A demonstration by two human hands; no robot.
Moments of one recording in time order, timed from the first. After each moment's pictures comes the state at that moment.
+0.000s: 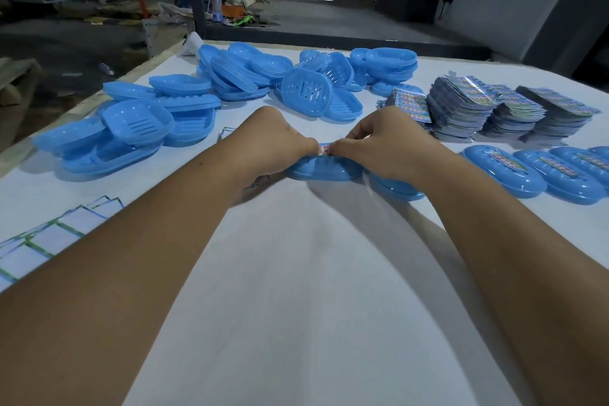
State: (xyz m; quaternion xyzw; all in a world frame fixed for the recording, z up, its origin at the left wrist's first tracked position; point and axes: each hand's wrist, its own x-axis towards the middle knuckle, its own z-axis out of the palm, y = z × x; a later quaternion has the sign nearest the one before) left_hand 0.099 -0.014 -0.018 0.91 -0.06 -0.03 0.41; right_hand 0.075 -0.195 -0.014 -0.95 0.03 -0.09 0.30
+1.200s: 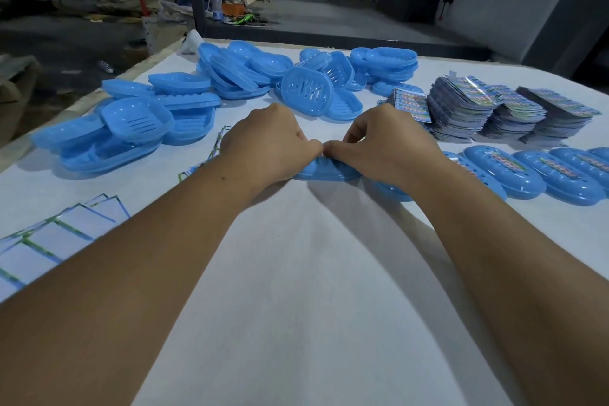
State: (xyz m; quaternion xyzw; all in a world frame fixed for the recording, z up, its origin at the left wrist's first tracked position) left_hand 0.105 -0.022 -0.028 0.96 -0.07 0.11 0.23; right_hand 0.073 -0.187 -0.016 -0.97 0.04 -0.14 0.18
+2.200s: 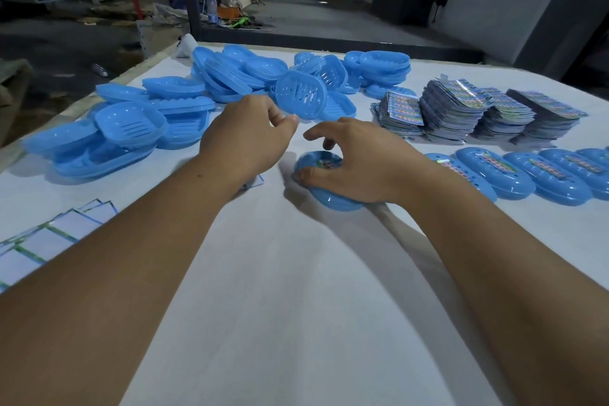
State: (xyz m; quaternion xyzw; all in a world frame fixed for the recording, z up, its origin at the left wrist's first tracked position) left_hand 0.114 -0.007 -0.026 0.94 -0.06 0.17 0.30; right_hand 0.059 -0.180 -0.014 -0.98 -0.12 -0.09 0.12
